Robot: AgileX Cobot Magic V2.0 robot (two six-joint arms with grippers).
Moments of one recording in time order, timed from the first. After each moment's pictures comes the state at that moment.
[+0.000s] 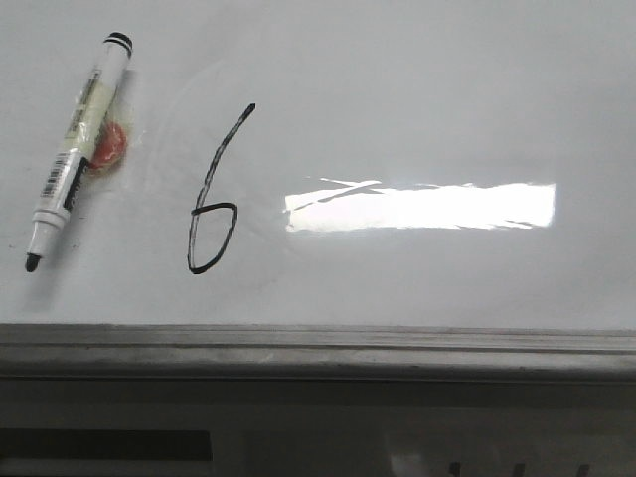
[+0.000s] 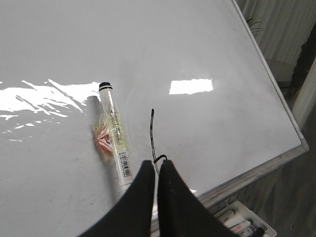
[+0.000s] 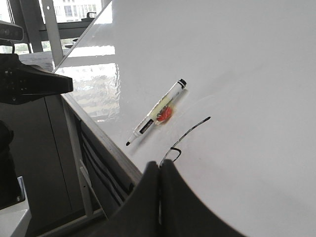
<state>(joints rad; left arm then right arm) -0.70 0.05 -0.19 -0.17 0.23 -0.05 0.90 0.29 -0.28 0.27 0.08 -0.29</state>
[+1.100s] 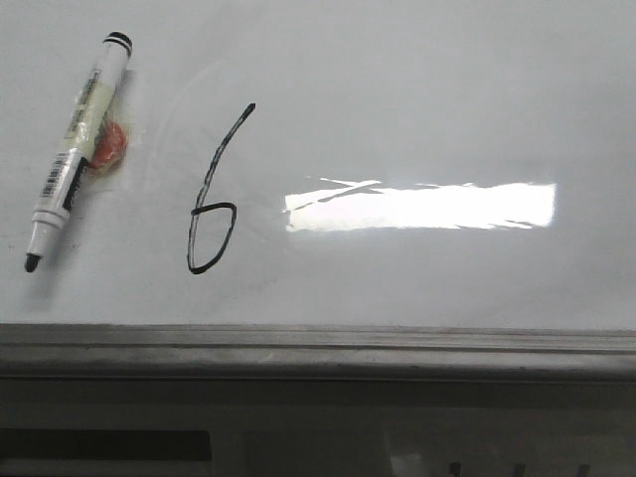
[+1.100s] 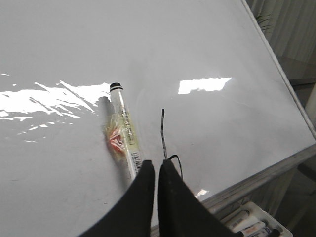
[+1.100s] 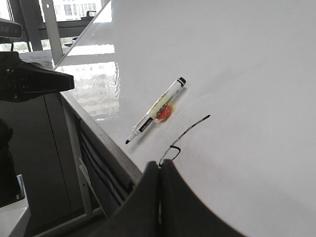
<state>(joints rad) -0.65 0.05 -0.19 -0.15 0.24 -0.05 0.90 0.29 -0.28 0.27 0.08 -0.29</state>
